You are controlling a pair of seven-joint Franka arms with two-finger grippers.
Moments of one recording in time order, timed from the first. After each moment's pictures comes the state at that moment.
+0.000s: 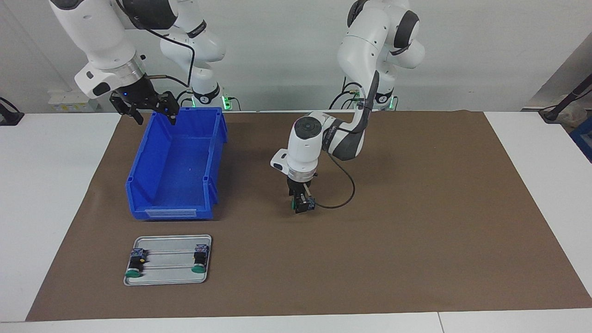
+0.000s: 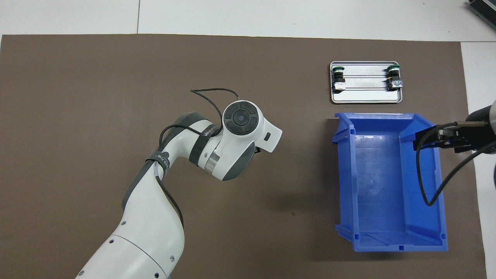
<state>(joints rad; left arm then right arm) -0.71 0.60 0.03 -1.57 -0.05 2.32 0.69 -0.07 -0.07 0.08 -1.68 0.03 1.53 0.08</state>
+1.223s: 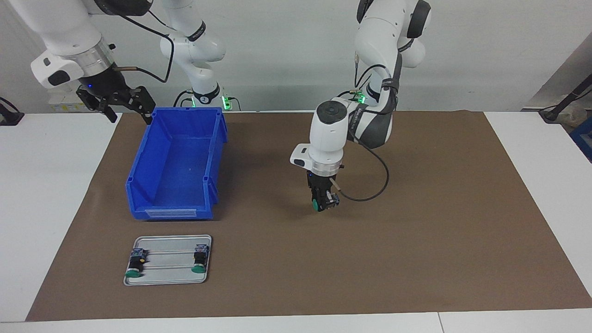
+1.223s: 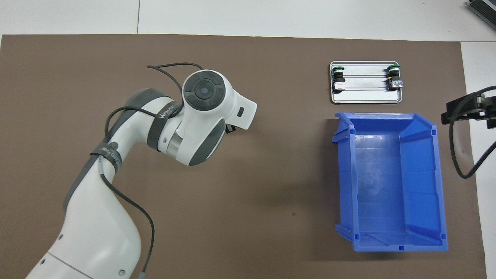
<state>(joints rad) -0.60 0.46 0.06 -1.55 0.02 2.17 0.65 -0.05 0.08 0.02 -1.38 0.01 1.41 0.08</state>
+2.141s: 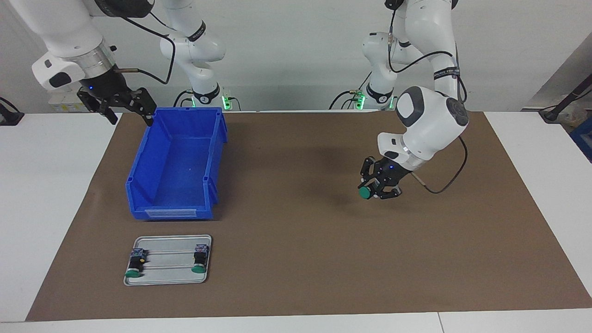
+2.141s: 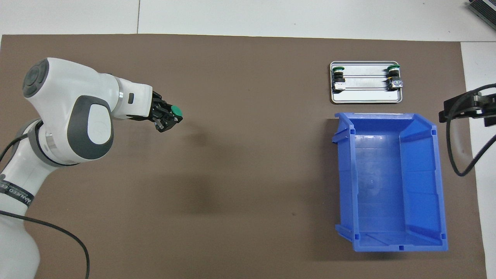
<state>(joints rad) -0.30 0.23 0.06 -1.85 -0.58 2.17 1.08 -0.04 0.09 0.02 -1.38 0.01 1.42 0.08</state>
